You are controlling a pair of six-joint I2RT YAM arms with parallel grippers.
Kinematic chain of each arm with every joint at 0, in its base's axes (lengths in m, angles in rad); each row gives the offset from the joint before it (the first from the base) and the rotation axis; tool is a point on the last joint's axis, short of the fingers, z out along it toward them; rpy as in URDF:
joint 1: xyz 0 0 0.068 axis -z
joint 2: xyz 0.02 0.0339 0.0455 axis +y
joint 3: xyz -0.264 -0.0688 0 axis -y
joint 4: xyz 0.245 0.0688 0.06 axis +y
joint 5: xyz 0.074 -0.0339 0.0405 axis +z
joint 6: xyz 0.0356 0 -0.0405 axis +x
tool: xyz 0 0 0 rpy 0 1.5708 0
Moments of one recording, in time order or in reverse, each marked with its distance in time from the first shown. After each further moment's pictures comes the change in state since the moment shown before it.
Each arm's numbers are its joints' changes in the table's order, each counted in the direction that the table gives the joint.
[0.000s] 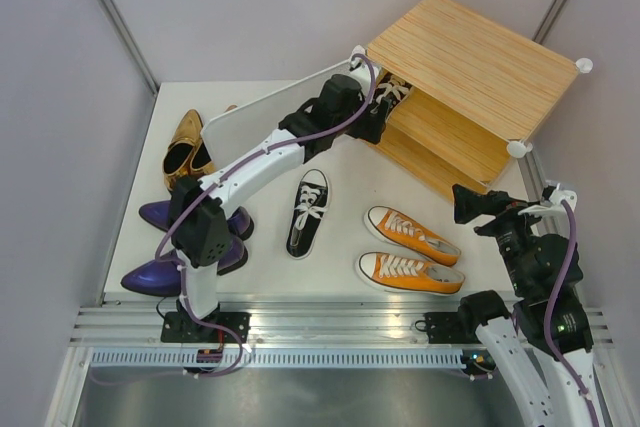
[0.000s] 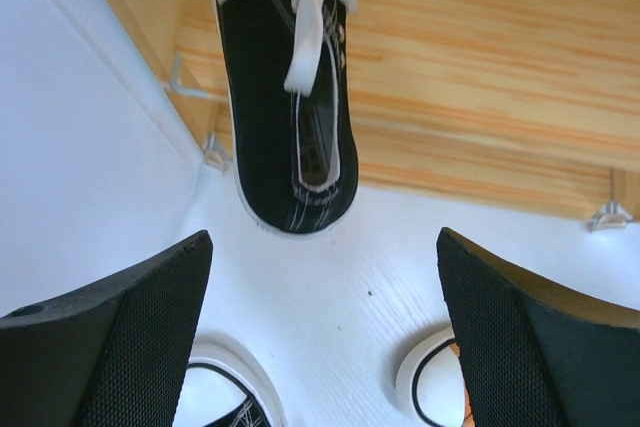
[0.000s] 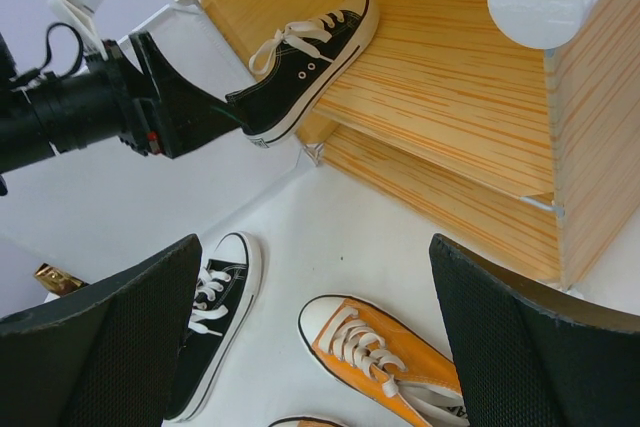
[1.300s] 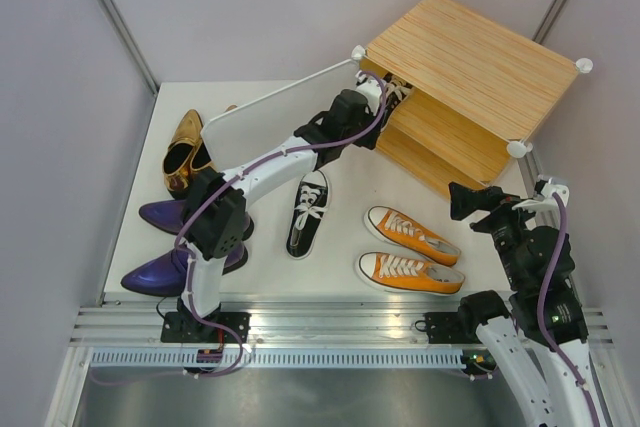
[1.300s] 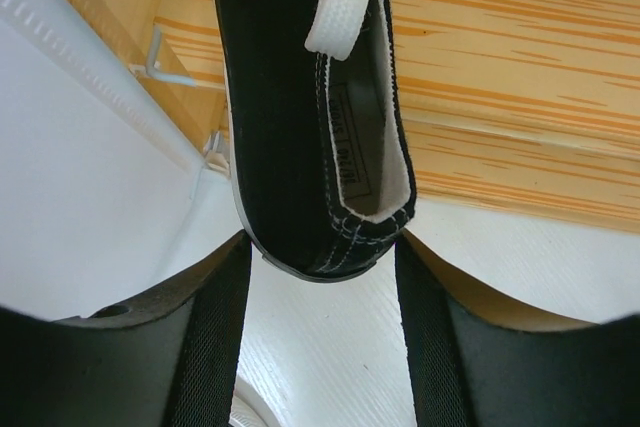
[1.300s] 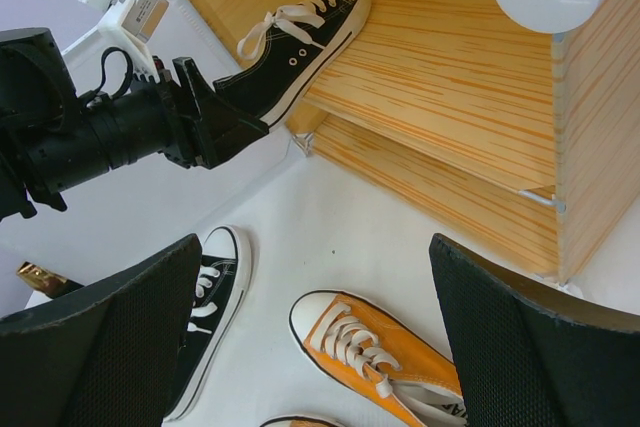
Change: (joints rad) left arm 0.001 0.093 -0.114 -0.177 0.041 0.040; right arm -0.006 0.035 -0.024 -0.024 -0.010 -0.001
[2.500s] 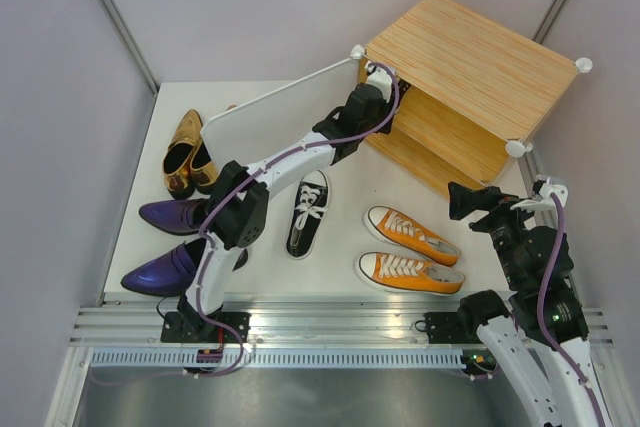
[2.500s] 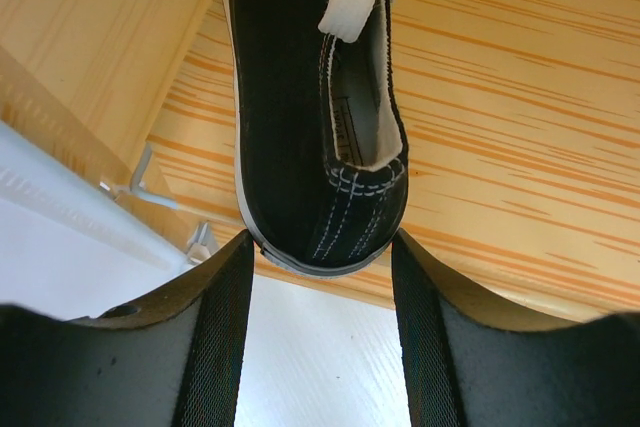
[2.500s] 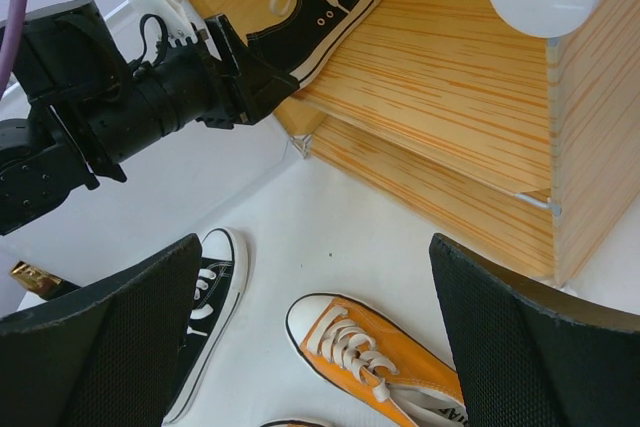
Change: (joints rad) left arm 0.010 0.181 0.206 -0.111 0.103 -0.051; right arm -0.042 0.000 -0.010 -0.014 -0.047 -0.014
